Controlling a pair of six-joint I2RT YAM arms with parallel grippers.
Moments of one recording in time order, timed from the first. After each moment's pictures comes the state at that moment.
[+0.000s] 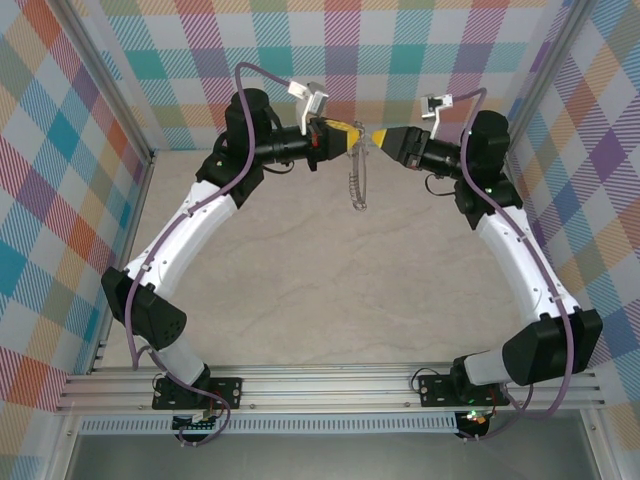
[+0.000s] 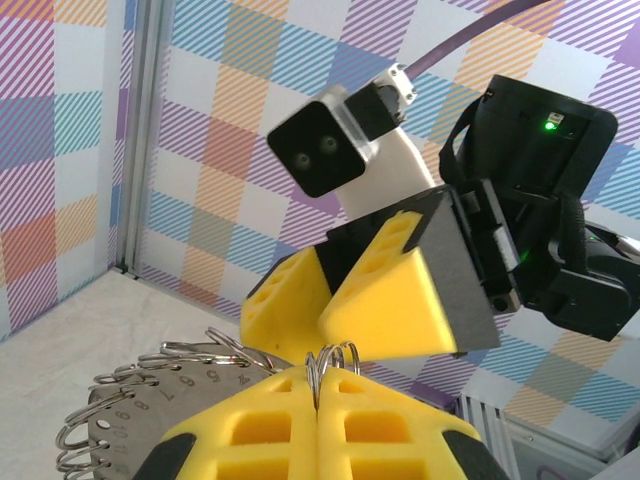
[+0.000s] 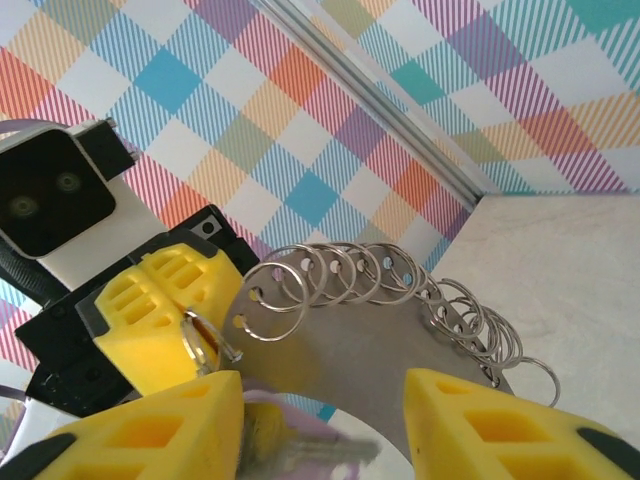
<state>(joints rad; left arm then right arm) -0.53 1.68 1.84 -0.18 0.78 -0.26 0.22 1.40 1.41 -0.01 -0.92 0.82</state>
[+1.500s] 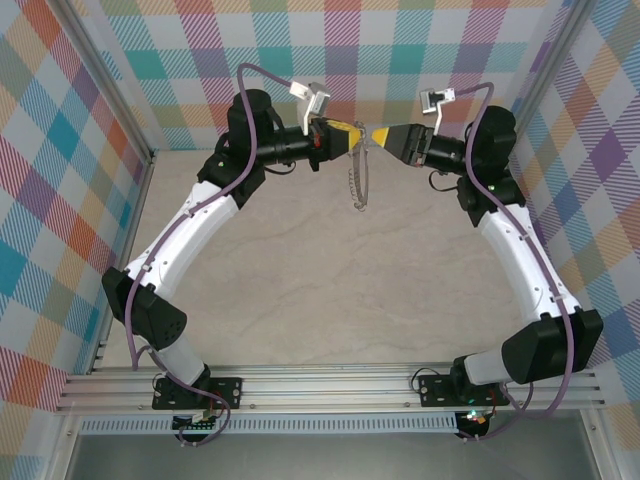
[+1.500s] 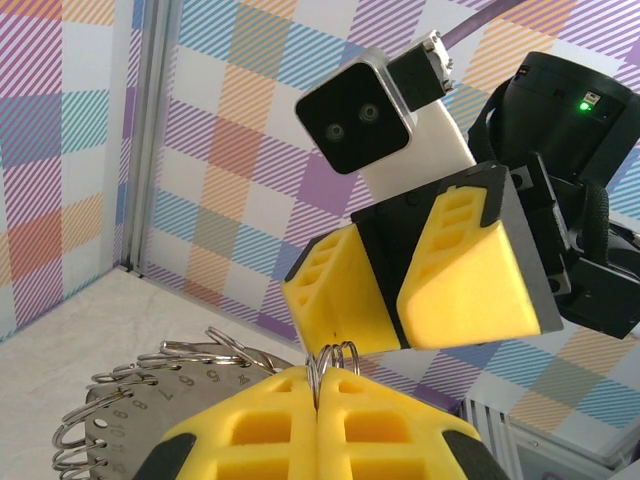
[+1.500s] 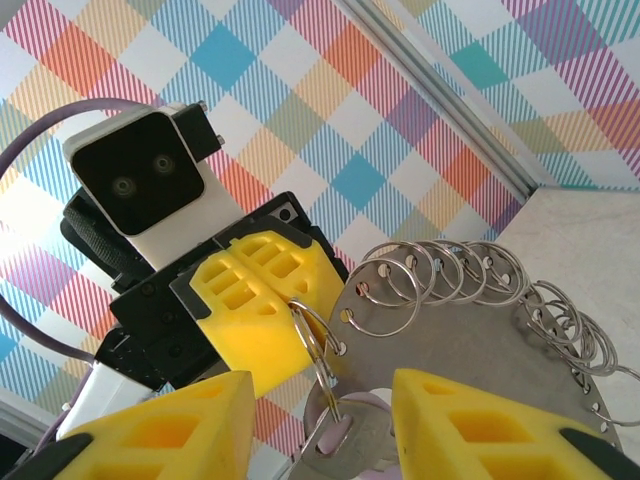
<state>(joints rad) -0.54 1.68 1.84 -0.19 0.76 -0.26 0.21 1.40 1.45 0.04 -1.03 0.86</state>
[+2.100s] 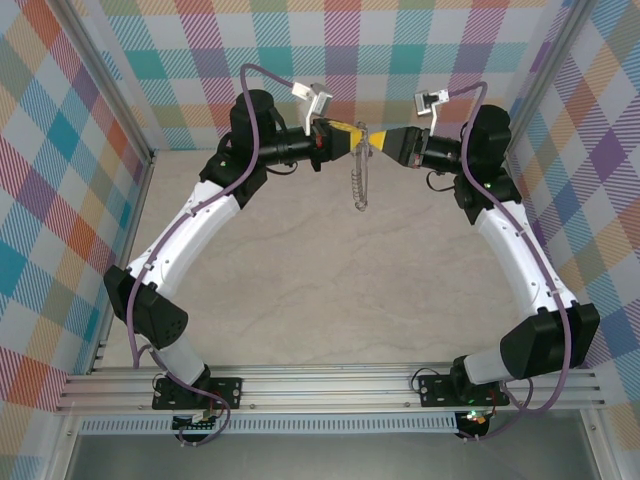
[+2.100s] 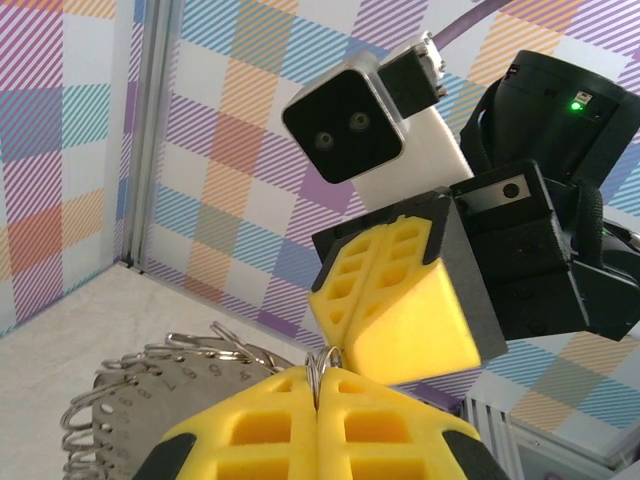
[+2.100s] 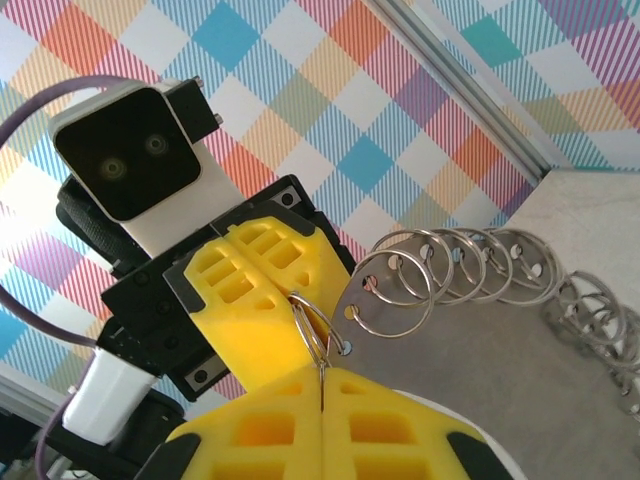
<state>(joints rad) -0.55 1.69 1.85 -0.19 0.75 -0.26 0.22 1.42 1.45 0.03 -1.07 0.85</state>
